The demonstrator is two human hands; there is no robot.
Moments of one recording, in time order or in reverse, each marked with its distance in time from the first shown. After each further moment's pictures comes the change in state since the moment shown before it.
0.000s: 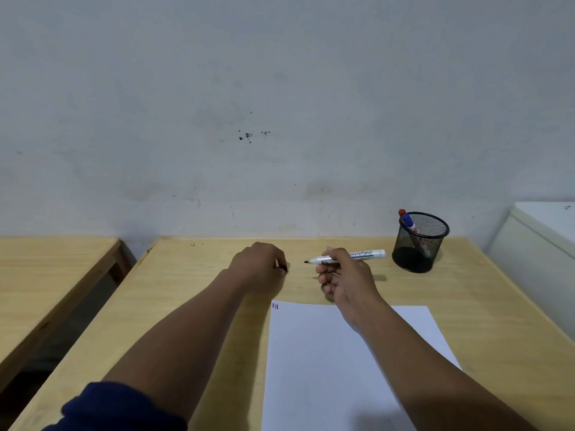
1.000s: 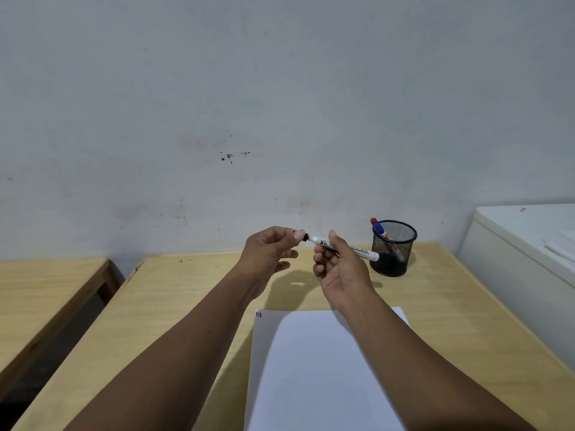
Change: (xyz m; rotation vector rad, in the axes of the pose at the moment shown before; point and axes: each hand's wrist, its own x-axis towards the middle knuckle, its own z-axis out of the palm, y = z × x) left_hand -0.037 0.071 -0.039 -1.308 0.053 -0.012; right_hand -0.018 -0.034 0.005 0.366 -0.015 -0.087
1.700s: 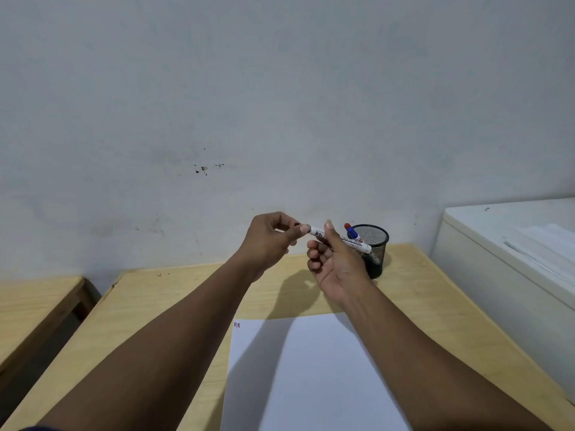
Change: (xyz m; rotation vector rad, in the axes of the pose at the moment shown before) left_hand 0.016 0.035 0.048 0.313 -0.037 0.206; right_hand -0.006 -0.042 -0.008 -0.047 -0.072 -0.031
